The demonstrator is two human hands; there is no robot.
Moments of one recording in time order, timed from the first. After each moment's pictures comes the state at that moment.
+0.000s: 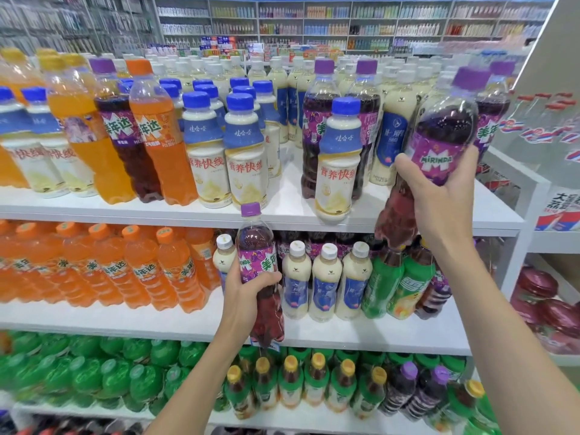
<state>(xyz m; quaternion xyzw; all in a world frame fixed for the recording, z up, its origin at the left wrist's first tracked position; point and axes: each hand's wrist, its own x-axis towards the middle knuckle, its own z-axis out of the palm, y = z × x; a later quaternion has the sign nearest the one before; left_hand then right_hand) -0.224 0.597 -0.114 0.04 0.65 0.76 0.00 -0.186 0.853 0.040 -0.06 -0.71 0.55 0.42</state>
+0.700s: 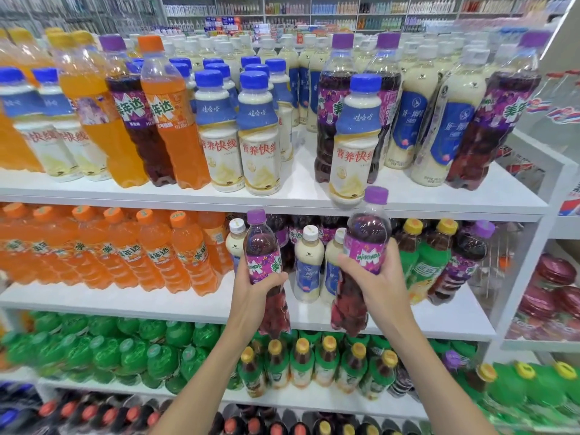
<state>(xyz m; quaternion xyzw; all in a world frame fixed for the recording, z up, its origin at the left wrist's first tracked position) -0.216 0.581 -0.143 0.04 0.68 0.73 0.02 -0.150 0.780 -0.084 -0.07 -0.70 0.69 0.20</state>
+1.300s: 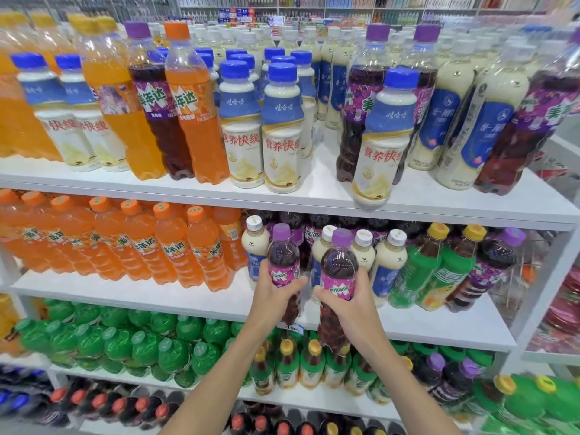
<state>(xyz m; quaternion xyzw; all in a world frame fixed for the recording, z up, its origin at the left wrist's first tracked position) -0.239 0.581 -0.180 0.04 0.72 0.69 0.04 -0.171 0.739 -0.149 -0.07 -0.73 0.67 0.11</state>
